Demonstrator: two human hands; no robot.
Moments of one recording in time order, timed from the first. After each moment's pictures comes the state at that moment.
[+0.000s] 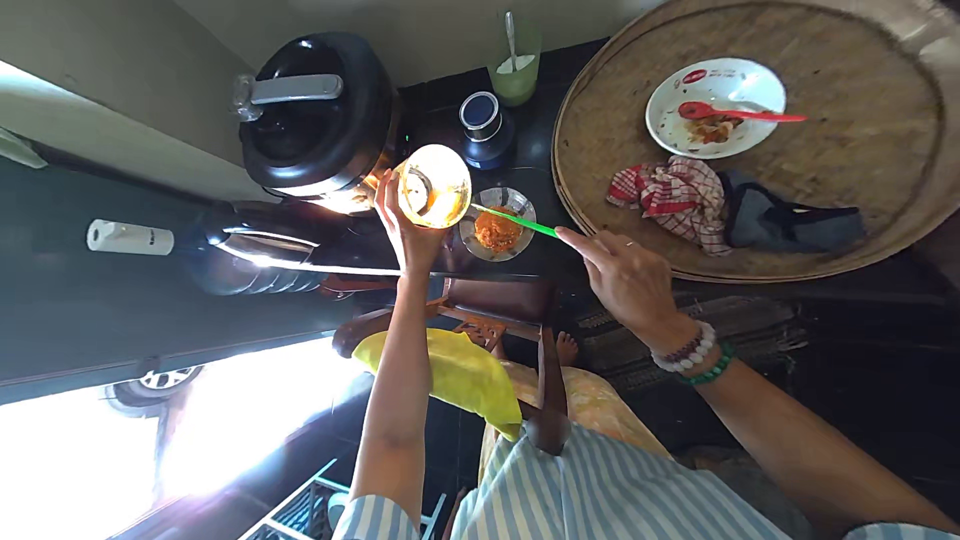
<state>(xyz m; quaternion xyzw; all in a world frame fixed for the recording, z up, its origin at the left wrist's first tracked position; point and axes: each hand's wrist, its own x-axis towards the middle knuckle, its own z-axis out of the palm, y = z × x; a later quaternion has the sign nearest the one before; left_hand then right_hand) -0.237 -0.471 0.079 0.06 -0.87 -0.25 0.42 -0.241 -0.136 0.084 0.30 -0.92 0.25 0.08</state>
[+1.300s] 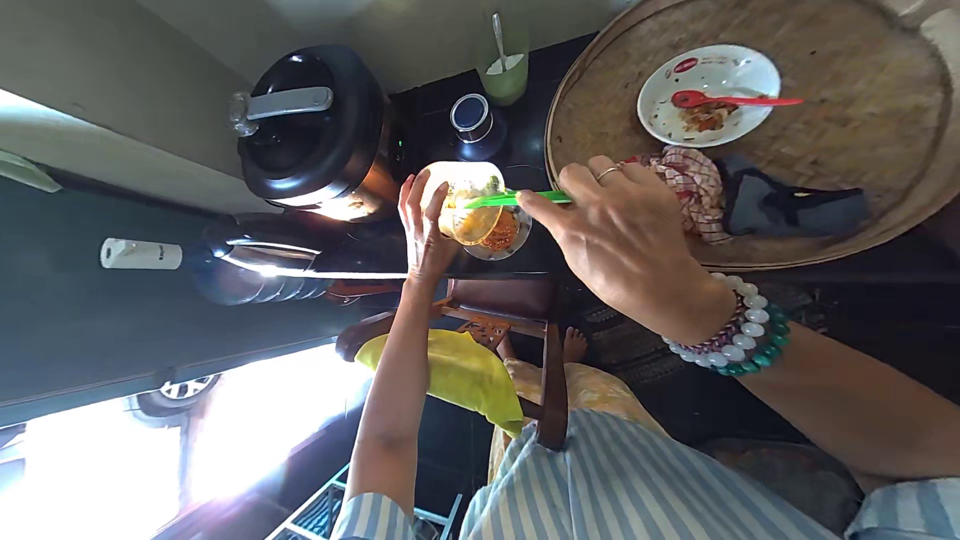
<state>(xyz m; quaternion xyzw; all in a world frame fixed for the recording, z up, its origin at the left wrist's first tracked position) -0.234 -0.447 0.083 -0.09 -0.91 -0.19 0.37 -0.255 -0.173 0.220 0.40 -0.90 0.13 0.12</state>
